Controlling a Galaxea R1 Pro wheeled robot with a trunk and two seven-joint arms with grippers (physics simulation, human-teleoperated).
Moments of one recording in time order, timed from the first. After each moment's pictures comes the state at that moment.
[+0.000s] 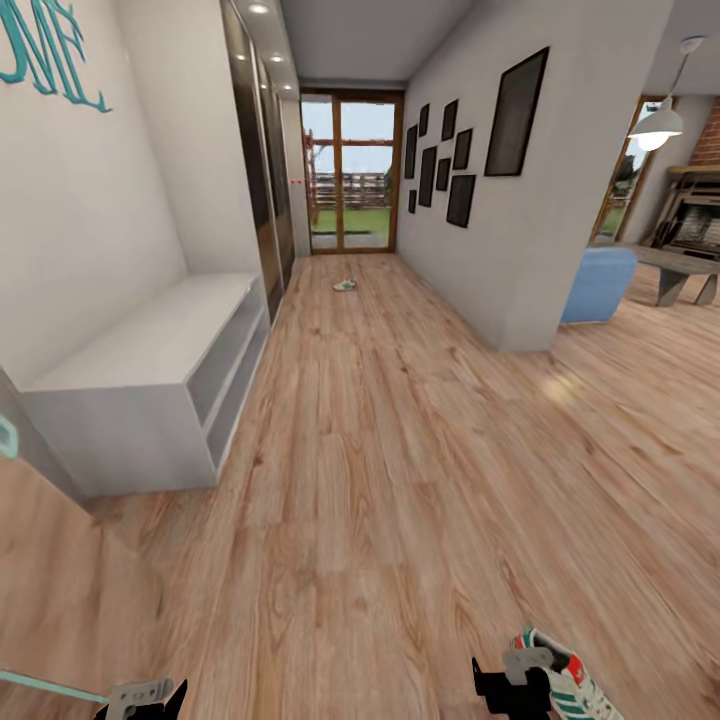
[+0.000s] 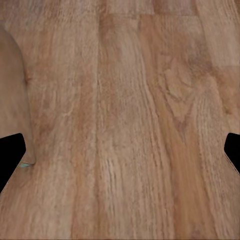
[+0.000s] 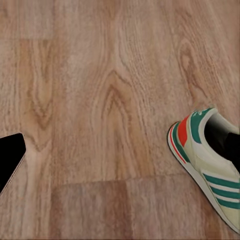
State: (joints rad) left arm -0.25 0.16 0.48 -0.37 -0.16 -0.39 -0.35; right arm -0.47 -0.03 0.11 -0.03 -0.01 -0.47 -0.11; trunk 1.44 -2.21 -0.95
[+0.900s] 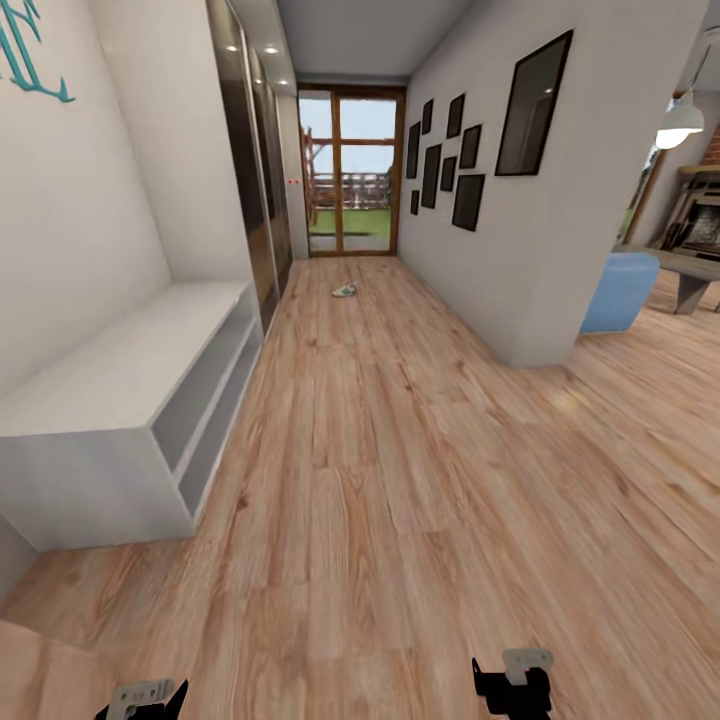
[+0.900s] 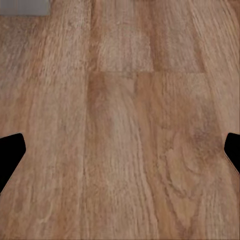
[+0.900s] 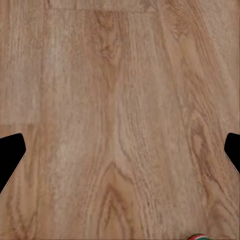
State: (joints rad) left arm -0.25 0.15 0.48 -0.37 -0.16 -0.39 -0.35; right arm -0.47 -0.03 0.11 -0.03 -0.01 -0.47 -0.11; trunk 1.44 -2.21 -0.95
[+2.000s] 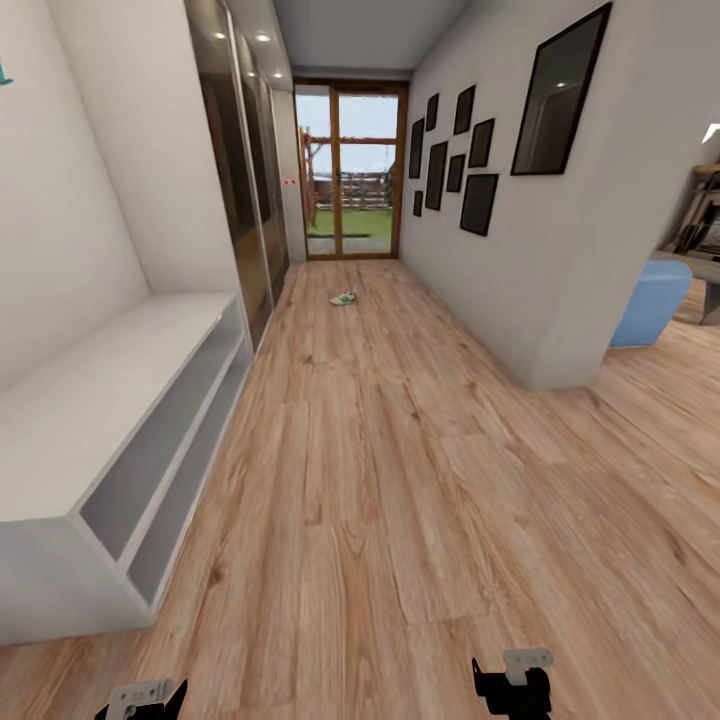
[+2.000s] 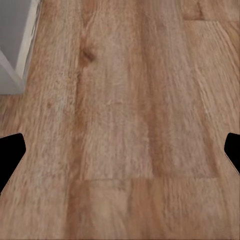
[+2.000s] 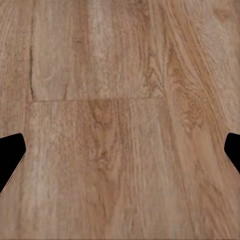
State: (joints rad) left arm -0.25 0.15 0.48 -0.37 -0.16 -0.39 -0.35; right arm -0.47 -0.03 0.11 -0.03 -0.01 -0.47 -0.11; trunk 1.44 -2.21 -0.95
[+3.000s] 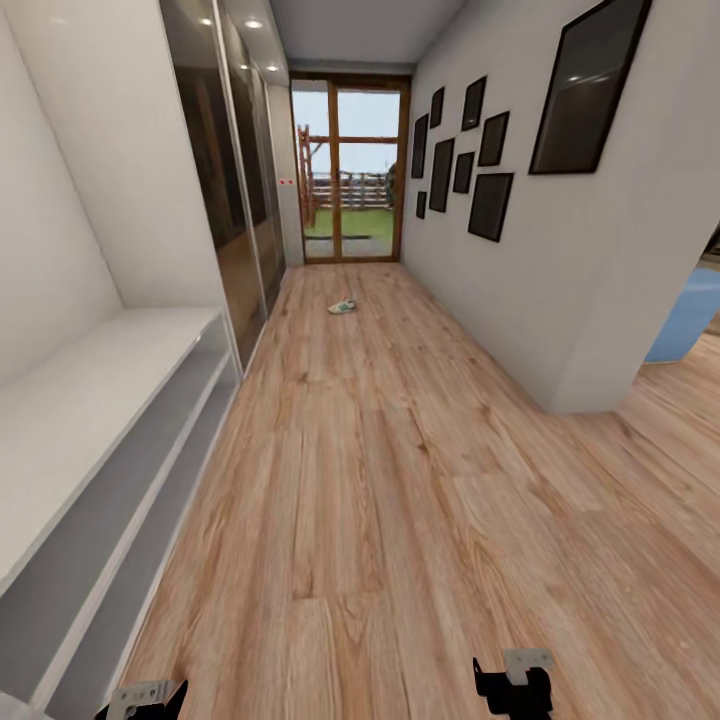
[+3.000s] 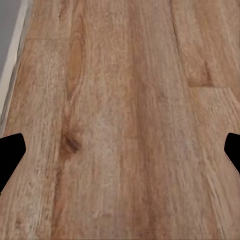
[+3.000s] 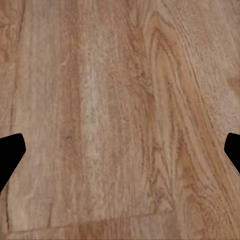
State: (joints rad) left arm -0.25 0.15 0.48 -0.37 -0.17 -0.39 -0.35; right arm -0.47 -0.03 0.11 -0.03 -0.01 -0.47 -0.11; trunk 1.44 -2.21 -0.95
